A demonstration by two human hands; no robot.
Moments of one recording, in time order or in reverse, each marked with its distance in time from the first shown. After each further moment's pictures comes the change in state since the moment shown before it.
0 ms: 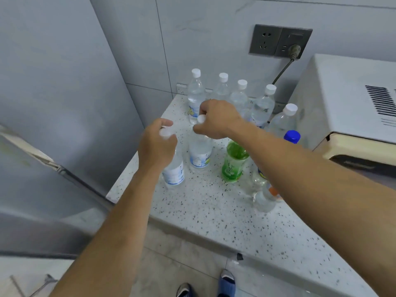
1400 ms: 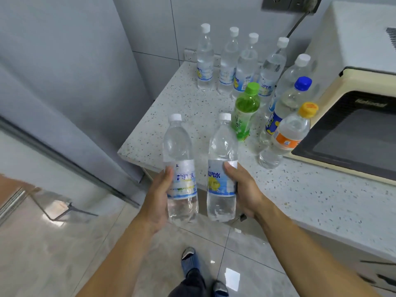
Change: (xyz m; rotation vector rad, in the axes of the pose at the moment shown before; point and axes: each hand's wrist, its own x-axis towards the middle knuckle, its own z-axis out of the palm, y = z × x) left_hand -0.205 -0.098 -0.031 -0.892 -0.417 -0.640; right_hand -0.229 0.026 0.163 1.625 -0.179 0.364
